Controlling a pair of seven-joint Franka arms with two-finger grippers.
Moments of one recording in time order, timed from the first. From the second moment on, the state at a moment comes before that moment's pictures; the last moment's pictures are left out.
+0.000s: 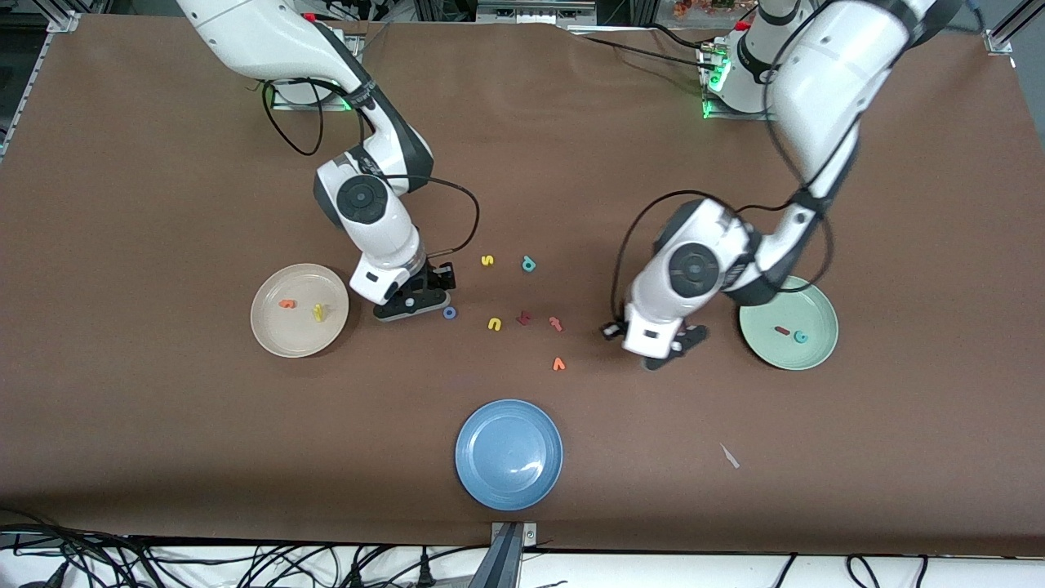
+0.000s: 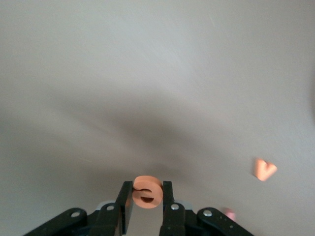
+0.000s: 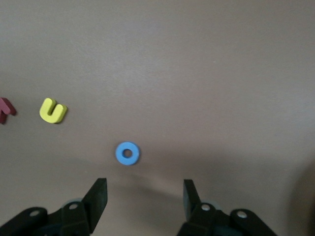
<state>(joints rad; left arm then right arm) -0.03 0.66 -0.45 -1.58 0.21 2.12 -1.05 0.39 0.56 0.17 -1.88 -0.14 2.55 0.41</state>
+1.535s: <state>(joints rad) 0.38 0.56 -0.49 -1.43 0.18 1.86 -0.33 0.44 0.67 0.14 -1.84 -0.18 2.64 0.51</state>
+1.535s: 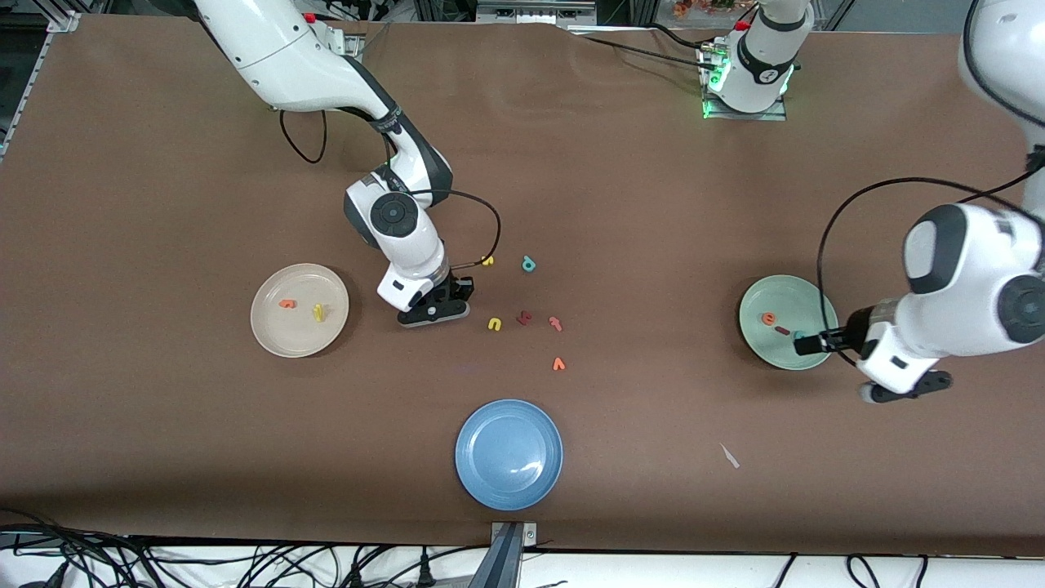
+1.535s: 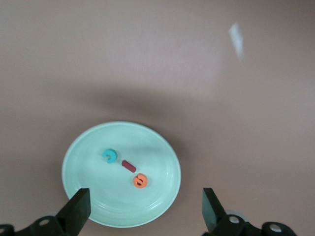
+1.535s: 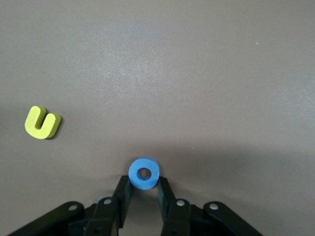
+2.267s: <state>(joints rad) 0.34 0.53 -0.52 -1.08 0.16 1.65 -0.33 0.45 0.66 0.12 -1.82 -0.18 2.62 0.46</state>
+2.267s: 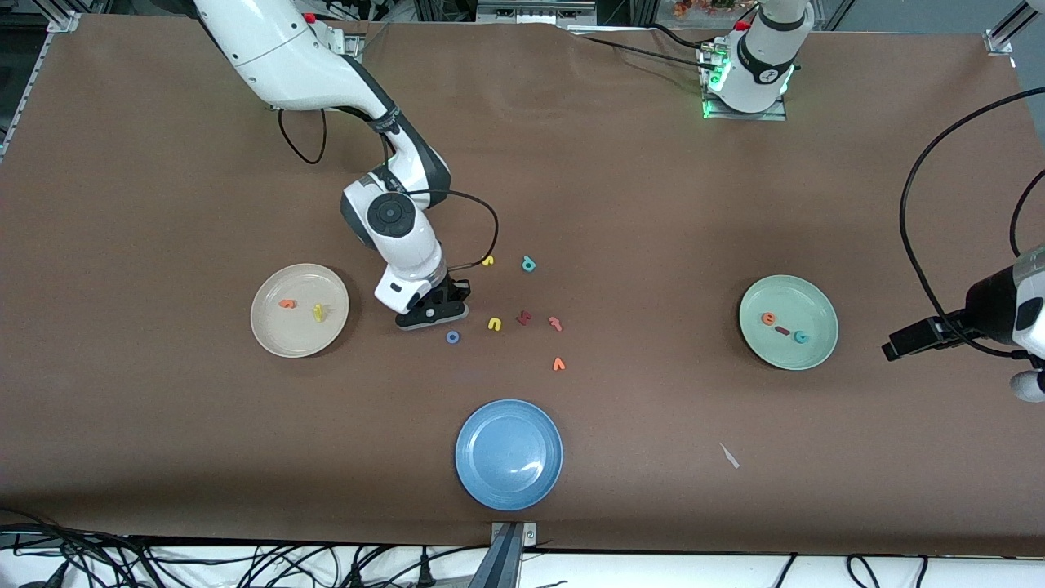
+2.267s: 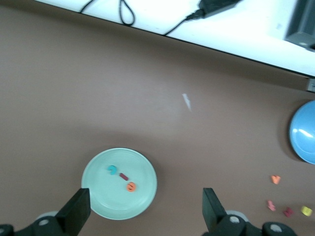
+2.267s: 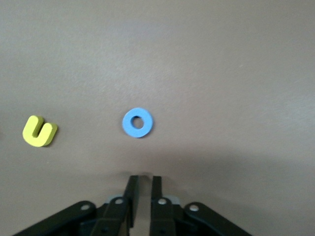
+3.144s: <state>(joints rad) 0.27 0.50 -0.49 -1.08 0.17 1.58 -0.33 0.46 0.76 0.11 -1.69 -0.14 2.60 0.46</state>
